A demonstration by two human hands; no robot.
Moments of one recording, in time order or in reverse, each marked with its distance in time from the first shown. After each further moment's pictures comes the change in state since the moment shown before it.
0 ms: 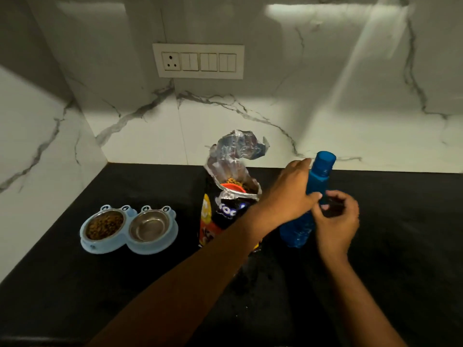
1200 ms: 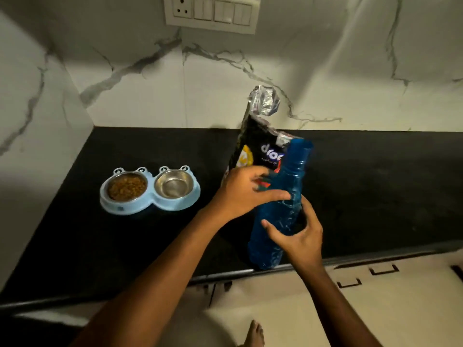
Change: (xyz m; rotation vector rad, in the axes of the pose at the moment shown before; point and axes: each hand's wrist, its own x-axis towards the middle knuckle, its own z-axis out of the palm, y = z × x) left_hand -0.174 -0.125 -0.071 -0.729 -0.082 -0.007; right_hand -0.217 -0.085 0.020 0.032 -0.326 -0.047
